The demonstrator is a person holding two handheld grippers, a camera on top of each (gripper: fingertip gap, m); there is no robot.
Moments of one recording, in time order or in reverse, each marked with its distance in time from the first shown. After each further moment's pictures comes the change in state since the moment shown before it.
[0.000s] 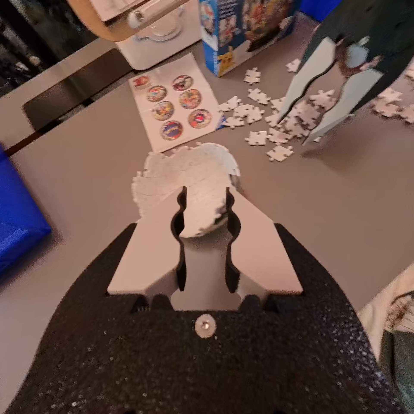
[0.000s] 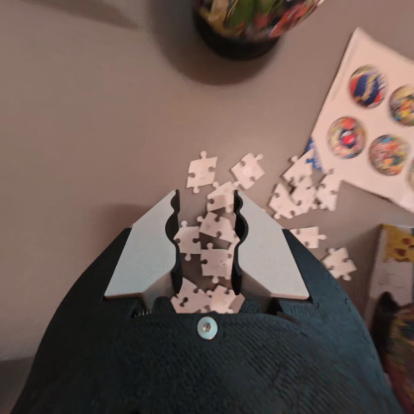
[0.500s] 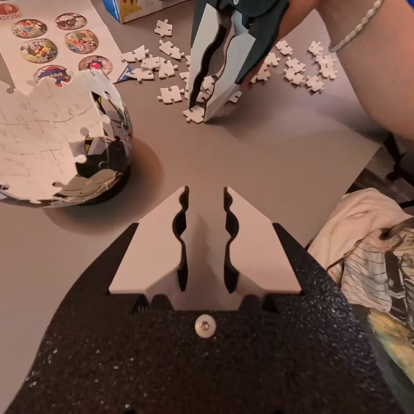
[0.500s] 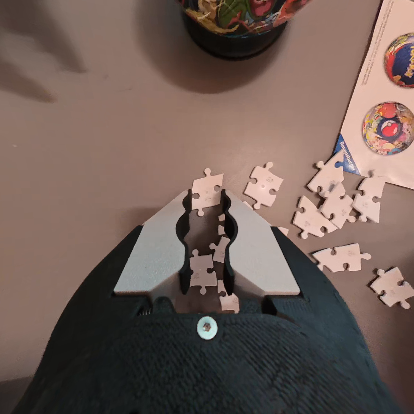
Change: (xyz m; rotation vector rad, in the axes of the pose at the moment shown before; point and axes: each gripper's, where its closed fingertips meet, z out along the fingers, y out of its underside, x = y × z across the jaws) left arm 0.098 0.062 0.010 0.013 0.254 -0.090; right arm -0.008 -0.009 0.029 0.015 -0.046 0.145
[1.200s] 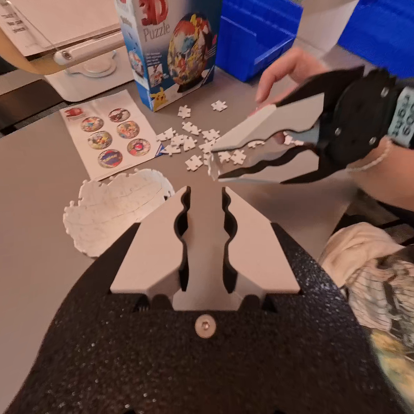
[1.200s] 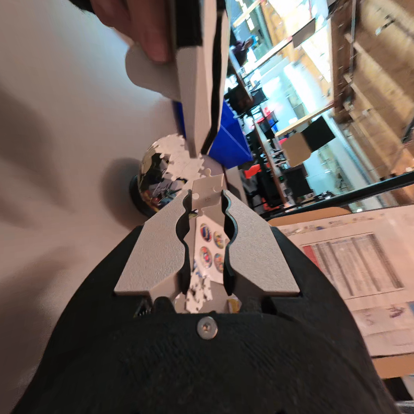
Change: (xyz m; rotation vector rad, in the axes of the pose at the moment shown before) left arm -0.027 -0.096 -0.036 0.102 0.016 0.058; right arm -0.043 -0.143 -0.088 0.499 0.813 -0.567
